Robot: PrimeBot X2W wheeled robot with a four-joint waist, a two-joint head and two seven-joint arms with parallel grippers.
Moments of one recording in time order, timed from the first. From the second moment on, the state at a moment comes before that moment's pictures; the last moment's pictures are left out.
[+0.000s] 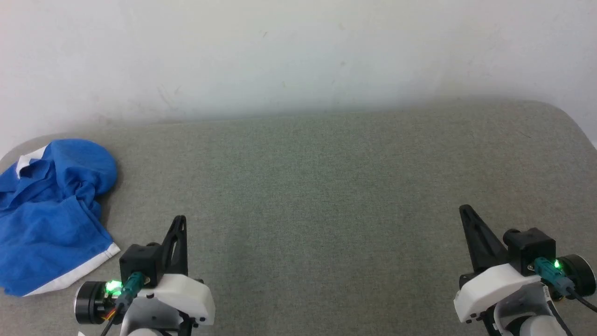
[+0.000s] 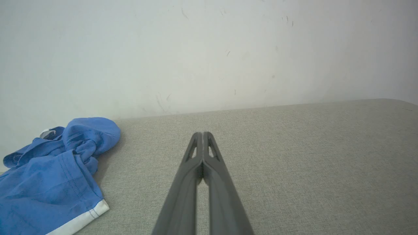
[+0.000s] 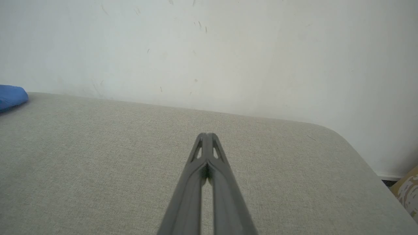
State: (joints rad) left arm 0.01 0.05 0.00 0.00 -0.01 0.01 0.00; right arm 0.01 -0.05 0.00 0.00 0.01 0.13 0.00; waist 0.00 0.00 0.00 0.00
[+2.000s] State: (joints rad) left arm 0.02 0.05 0.03 0.02 -0.07 0.00 -0.09; right arm 0.01 -0.05 -0.03 0.06 0.03 0.13 -0.09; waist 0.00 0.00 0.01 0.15
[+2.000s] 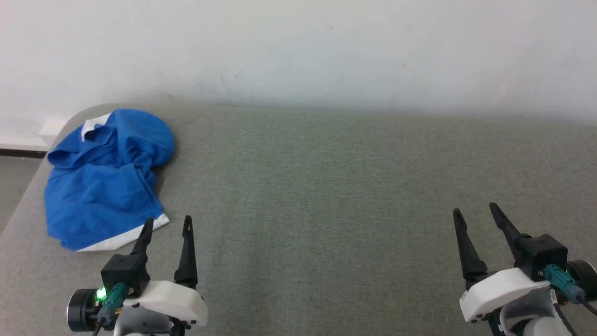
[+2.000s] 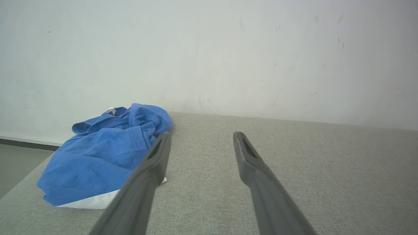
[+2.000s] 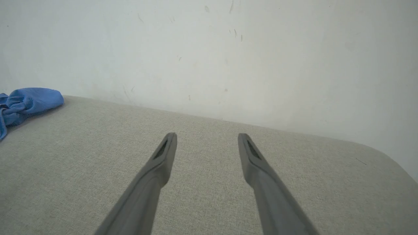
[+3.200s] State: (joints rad) left arm 0.07 0.05 0.02 0.02 -0.14 0.04 -0.16; right arm -0.02 -0.05 0.05 0.15 0.04 0.13 -0.17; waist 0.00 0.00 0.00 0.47
